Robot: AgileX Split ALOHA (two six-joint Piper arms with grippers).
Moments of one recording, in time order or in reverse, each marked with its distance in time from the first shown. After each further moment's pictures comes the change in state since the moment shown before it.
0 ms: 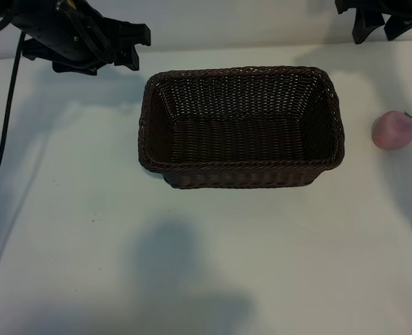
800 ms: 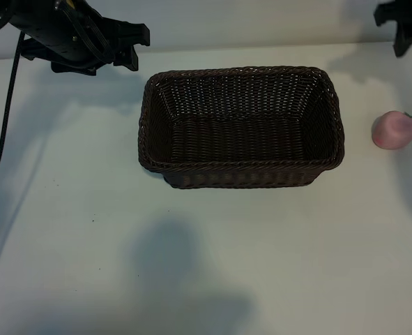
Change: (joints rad) left arm 0.000 -0.001 0.000 0.000 0.004 0.000; right arm -0.106 -0.015 0.122 -0.052 -0.004 0.005
